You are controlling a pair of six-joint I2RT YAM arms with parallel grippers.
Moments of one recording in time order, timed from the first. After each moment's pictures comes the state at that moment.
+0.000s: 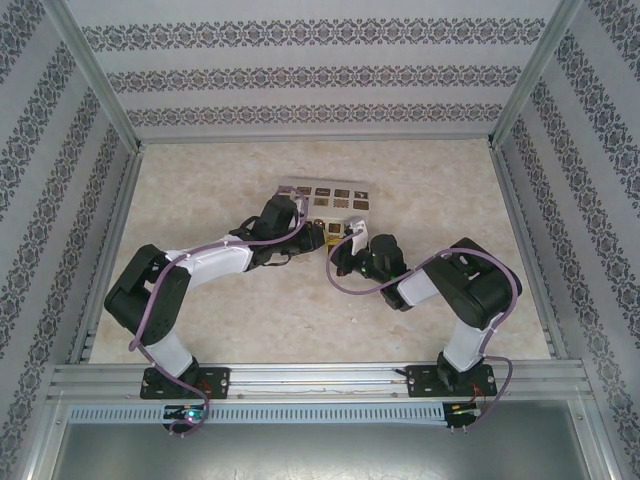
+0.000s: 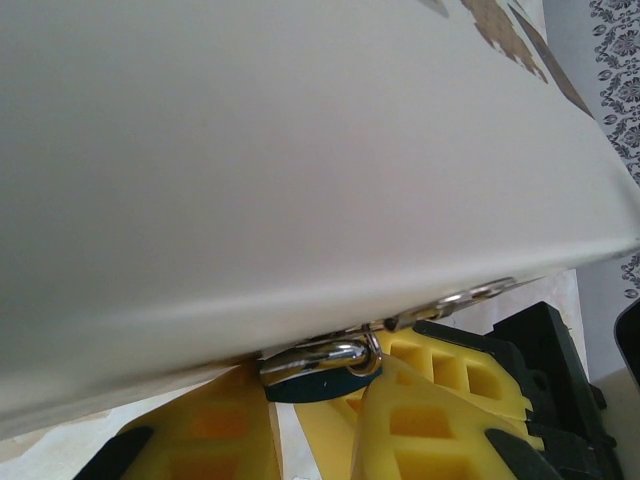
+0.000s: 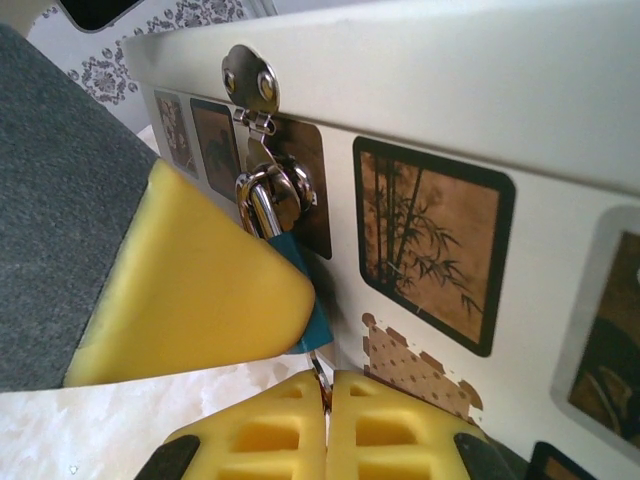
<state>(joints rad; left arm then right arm) -0.59 1.68 0.96 0.03 0.30 -0.79 0.58 1.77 0.47 1.04 -0.32 0.34</state>
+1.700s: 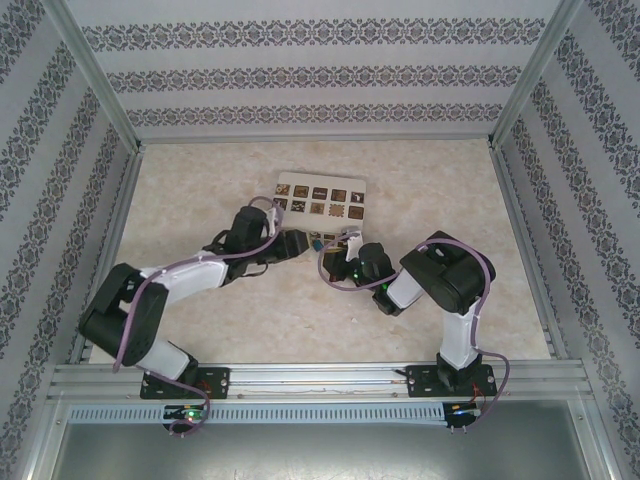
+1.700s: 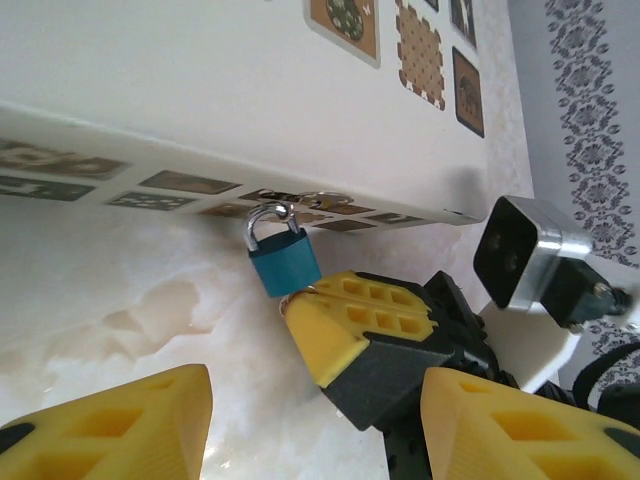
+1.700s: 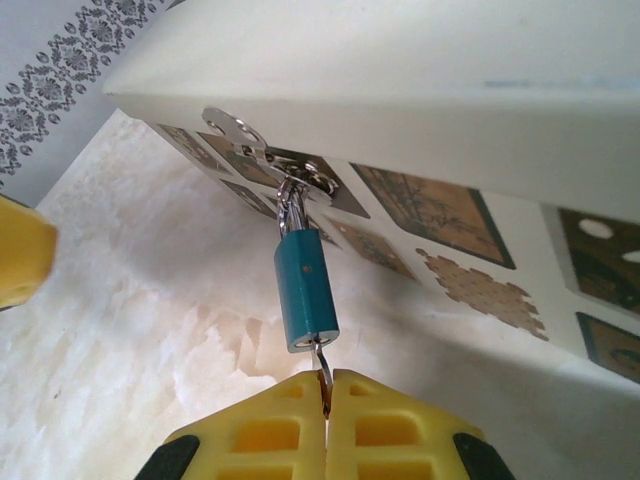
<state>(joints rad) -0.45 1.46 0.68 0.17 0.40 -0.79 0.64 1.93 0.48 1.10 -0.21 0.57</state>
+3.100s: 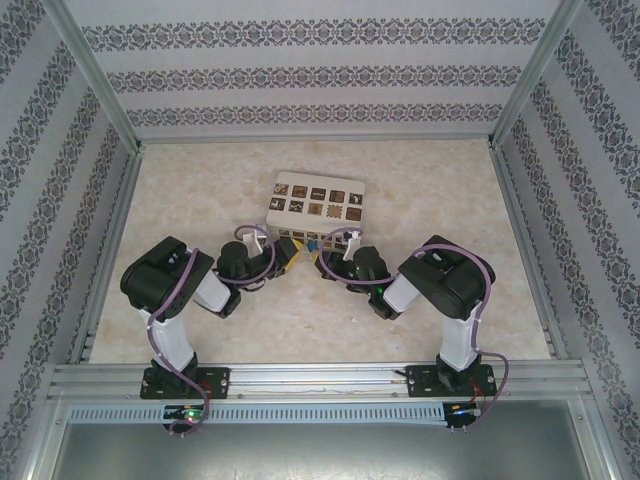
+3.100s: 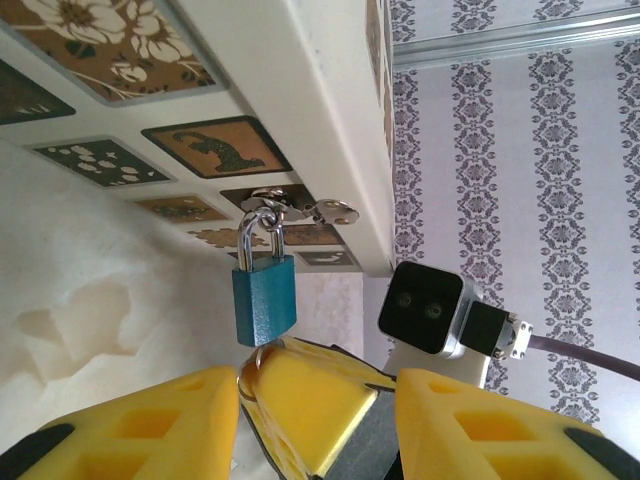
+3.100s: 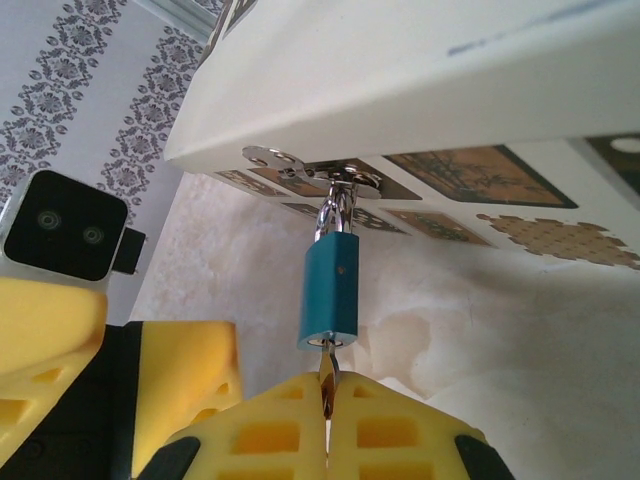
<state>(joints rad) -0.42 1.85 0.38 1.27 0.48 -1.32 0.71 1.91 0.47 1.14 -0.18 0.94</state>
